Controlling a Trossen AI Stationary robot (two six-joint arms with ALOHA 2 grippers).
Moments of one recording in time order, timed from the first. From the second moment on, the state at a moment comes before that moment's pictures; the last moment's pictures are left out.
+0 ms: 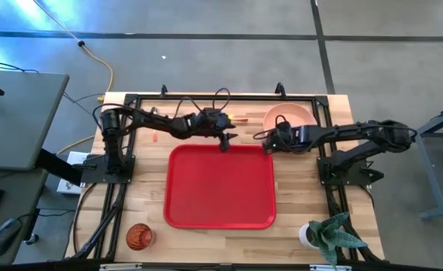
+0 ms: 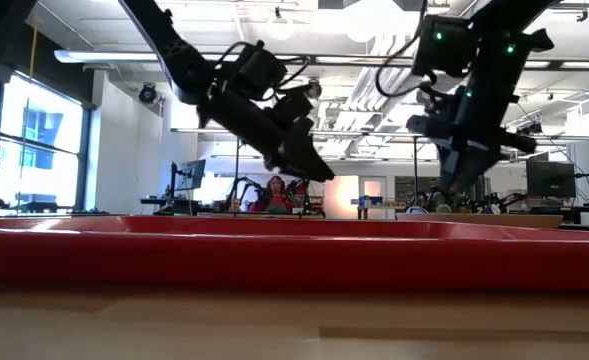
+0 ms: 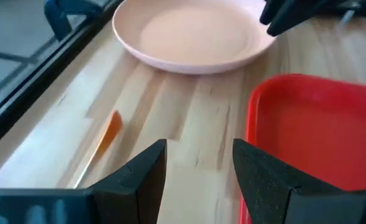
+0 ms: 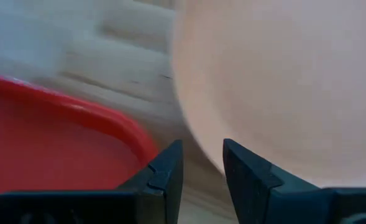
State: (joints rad) left arm 0.32 1.89 1.03 0.35 0.06 0.06; right arm -0.15 1.31 0.75 -0.69 0.39 1.05
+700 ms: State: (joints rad) left arm 0.26 1.78 1.04 -0.41 0.15 -0.01; right arm -0.04 1.31 0.77 -0.58 0.54 0.77
